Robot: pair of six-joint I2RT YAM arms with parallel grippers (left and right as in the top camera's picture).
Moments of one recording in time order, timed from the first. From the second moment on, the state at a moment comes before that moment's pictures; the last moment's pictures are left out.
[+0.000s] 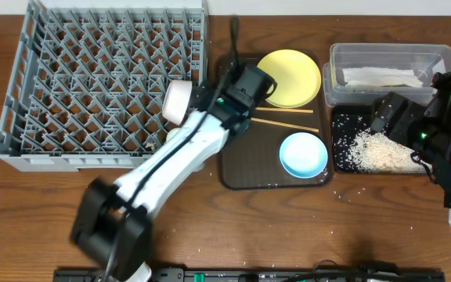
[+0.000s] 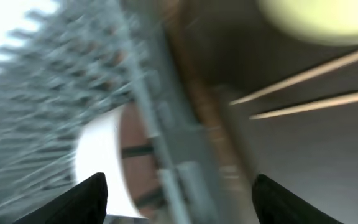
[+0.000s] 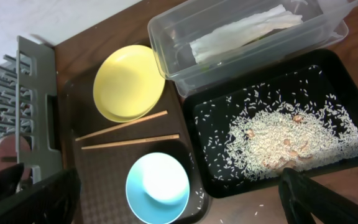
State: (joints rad) left arm -0.64 1.75 1.47 -0.78 -0.46 -0.01; right arm -0.09 1.12 1.36 -1.04 -0.10 0.38
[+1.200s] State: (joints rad) left arm -0.76 1.98 1.40 -0.59 0.23 -0.64; right arm -0.09 1.12 1.36 -1.04 -0.10 0.38
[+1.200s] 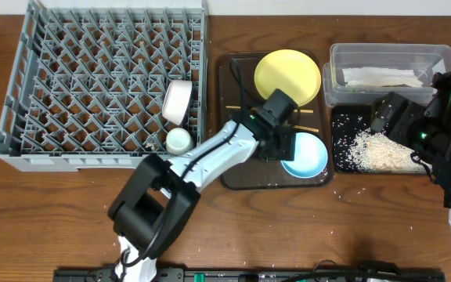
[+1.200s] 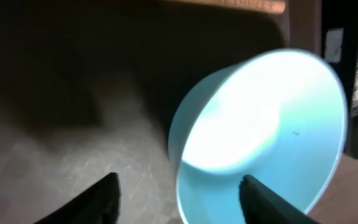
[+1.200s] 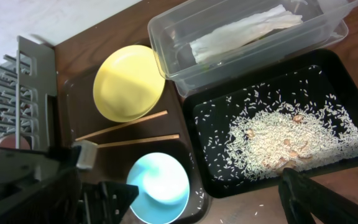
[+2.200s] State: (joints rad) left arm -0.70 1.75 1.41 -0.39 -0.70 -0.22; right arm -0.09 1.12 1.36 -1.04 -0.10 0.38
